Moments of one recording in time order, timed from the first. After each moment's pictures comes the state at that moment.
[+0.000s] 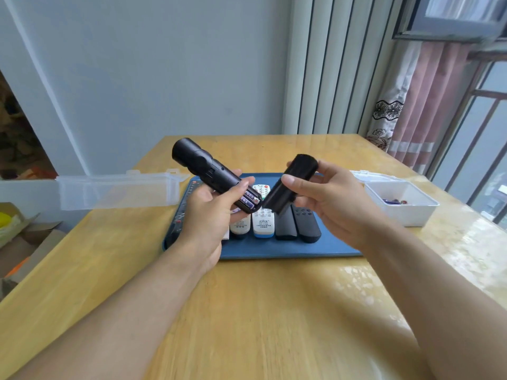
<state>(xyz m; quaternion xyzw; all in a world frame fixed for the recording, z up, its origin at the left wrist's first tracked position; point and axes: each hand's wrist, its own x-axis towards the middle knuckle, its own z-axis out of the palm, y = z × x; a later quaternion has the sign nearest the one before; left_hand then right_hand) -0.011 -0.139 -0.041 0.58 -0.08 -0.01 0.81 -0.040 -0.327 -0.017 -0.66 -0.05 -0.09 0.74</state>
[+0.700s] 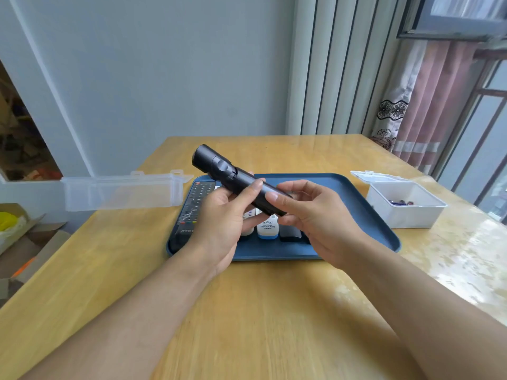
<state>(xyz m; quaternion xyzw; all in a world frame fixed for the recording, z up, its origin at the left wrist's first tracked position) -0.016 -0.146 -0.043 0.57 -0.12 -0.05 0.81 -0.043 -0.299 -0.037 -0.65 0.02 -0.06 0.76</state>
